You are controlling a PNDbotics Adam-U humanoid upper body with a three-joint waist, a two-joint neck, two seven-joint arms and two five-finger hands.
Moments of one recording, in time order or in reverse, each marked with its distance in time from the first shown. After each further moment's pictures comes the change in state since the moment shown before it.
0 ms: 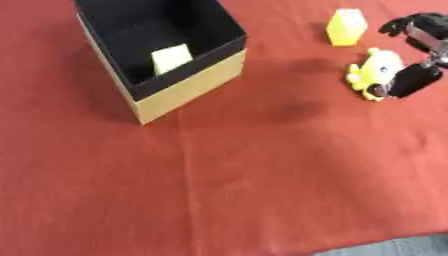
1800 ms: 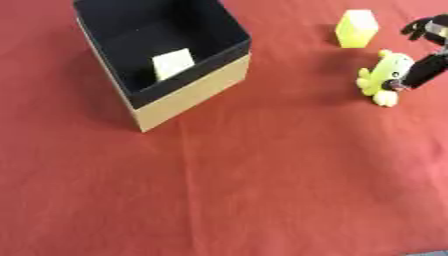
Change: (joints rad) left arm -0.003 0.001 0.000 0.000 -0.010 -0.008 -0.009; right arm -0.140 -0.027 0.026 0.254 -0.158 0.010 -0.010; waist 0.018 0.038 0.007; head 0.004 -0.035
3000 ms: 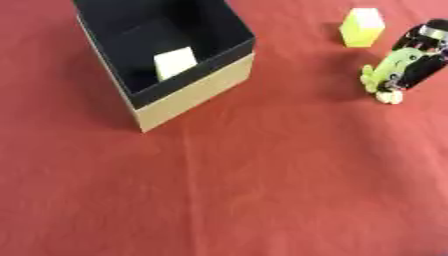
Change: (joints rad) left arm -0.004 0.000 0.000 0.000 0.000 -0.001 -0.017; right arm -0.041 0.006 0.034 0.038 -0.055 0.016 -0.016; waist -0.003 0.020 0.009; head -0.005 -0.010
